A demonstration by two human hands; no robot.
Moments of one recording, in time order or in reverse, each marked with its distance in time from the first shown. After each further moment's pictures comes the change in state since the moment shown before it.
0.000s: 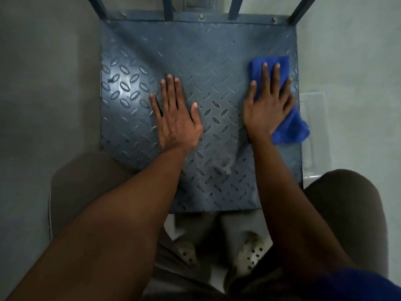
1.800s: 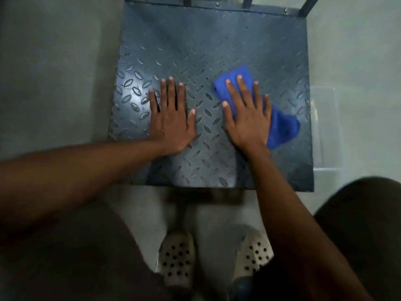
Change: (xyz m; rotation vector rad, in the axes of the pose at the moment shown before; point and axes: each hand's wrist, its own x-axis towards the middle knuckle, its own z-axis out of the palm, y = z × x) left_hand -0.052 -0.031 -0.063 0.185 -0.107 0.194; right_hand -0.090 0.008 -0.043 0.051 -0.165 -0.453
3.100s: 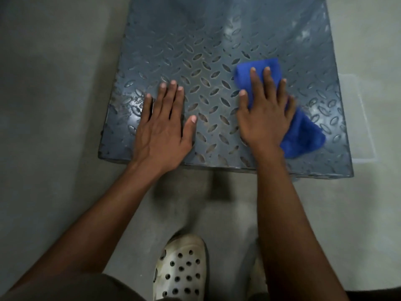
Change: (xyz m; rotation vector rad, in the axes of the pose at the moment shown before) left_hand -0.100 -0.008 -0.054 -0.124 -0.003 0.050; right_hand -0.050 -0.022 -0.055 0.003 -0.048 0.207
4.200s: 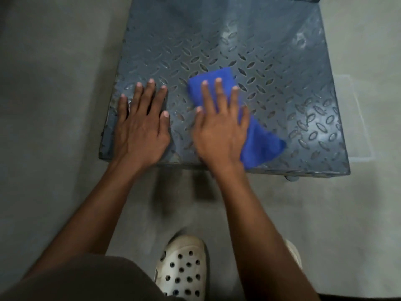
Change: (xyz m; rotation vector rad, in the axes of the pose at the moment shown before) left_hand -0.015 -0.082 0.096 0.000 0.130 -0.053; right_hand -0.071 -0.060 0.129 0.059 0.022 -0.145
